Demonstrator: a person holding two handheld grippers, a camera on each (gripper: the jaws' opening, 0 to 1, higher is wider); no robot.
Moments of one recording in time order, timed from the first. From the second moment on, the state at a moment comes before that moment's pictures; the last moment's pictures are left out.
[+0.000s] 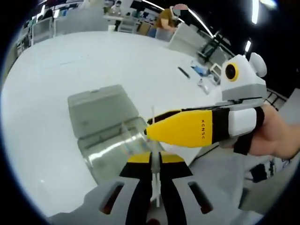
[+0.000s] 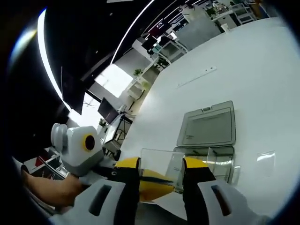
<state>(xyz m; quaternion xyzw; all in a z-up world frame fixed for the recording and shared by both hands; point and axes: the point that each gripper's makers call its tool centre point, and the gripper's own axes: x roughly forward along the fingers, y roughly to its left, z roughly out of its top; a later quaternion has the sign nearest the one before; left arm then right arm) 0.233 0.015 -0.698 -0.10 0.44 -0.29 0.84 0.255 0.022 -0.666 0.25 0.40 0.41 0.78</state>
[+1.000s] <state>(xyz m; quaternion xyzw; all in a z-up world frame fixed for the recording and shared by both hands) 0.234 0.063 -0.710 -0.21 0.58 -0.22 0.76 0.236 0.011 -0.652 0.23 0.35 0.48 0.77</state>
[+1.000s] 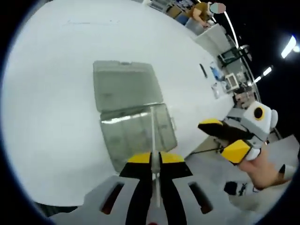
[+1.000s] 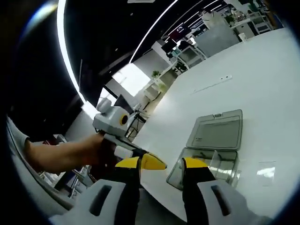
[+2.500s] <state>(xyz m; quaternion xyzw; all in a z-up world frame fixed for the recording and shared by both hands) 0.248 0.054 -0.742 -0.24 0.63 -0.14 0.73 0.230 -0.013 -0.658 0.23 0.34 0.49 0.77</state>
